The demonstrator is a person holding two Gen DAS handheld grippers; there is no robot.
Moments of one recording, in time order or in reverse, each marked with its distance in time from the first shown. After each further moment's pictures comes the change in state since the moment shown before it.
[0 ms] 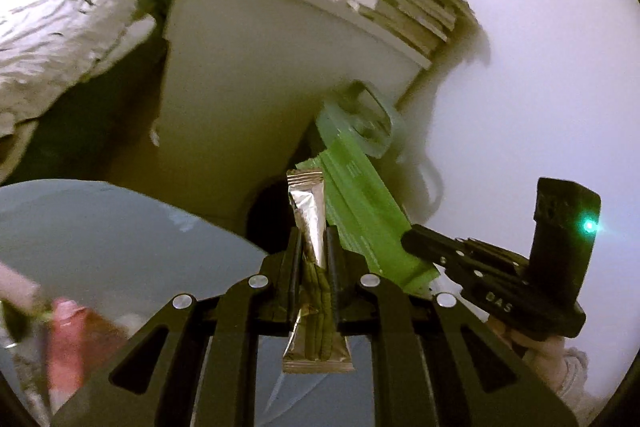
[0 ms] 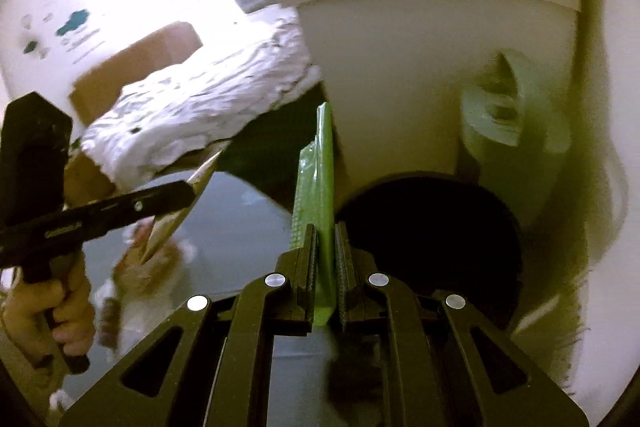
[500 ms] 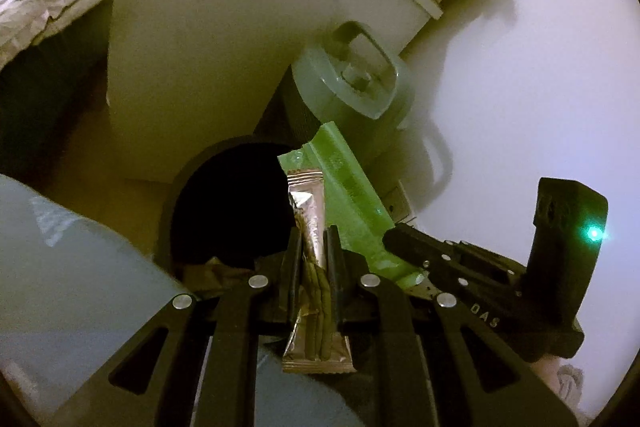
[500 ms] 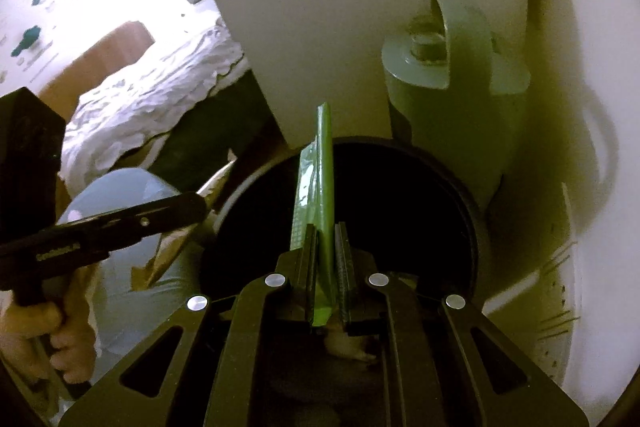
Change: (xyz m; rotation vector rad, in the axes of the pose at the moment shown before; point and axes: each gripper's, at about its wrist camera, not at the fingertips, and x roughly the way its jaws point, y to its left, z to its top) left arm 0.113 -0.019 -0.001 -0.034 0.146 -0.054; right arm 0.049 -0.081 -0.017 0.110 0.076 -0.094
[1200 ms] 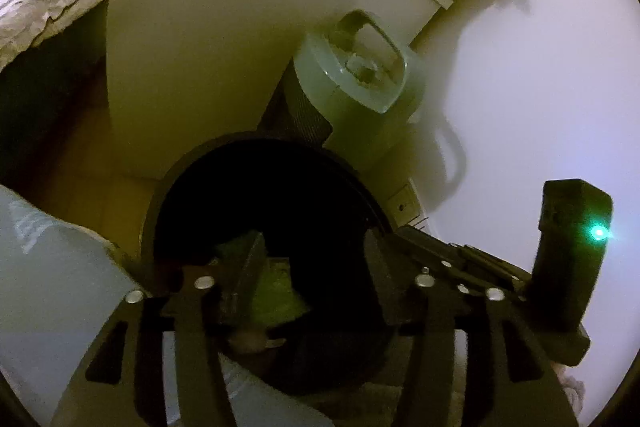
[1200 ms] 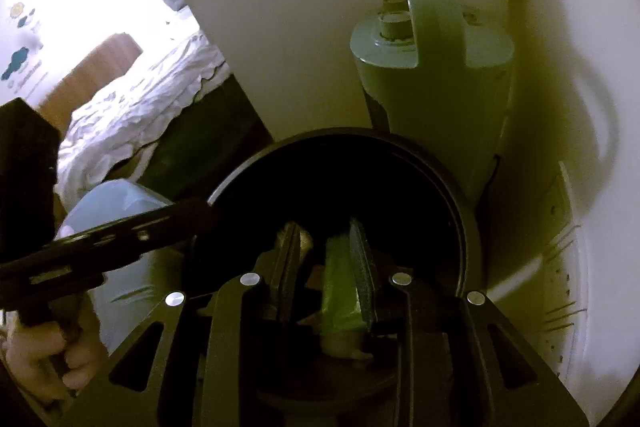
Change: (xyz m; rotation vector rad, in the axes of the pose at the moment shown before) left arm 0.012 -0.009 0.001 0.003 -0.002 0.052; right arm 0.007 -0.017 0.000 0.067 0.012 -0.002
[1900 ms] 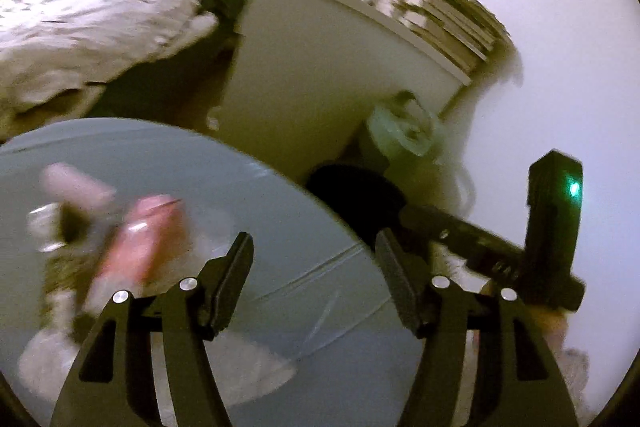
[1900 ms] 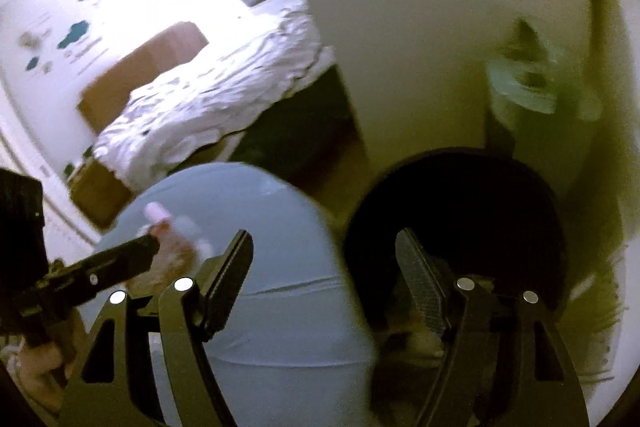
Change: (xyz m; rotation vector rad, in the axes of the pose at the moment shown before) left arm -0.187 0.053 -0.088 -0.109 -0.228 0.176; right arm -0.036 0.134 -0.017 -0.143 -0.032 0.196
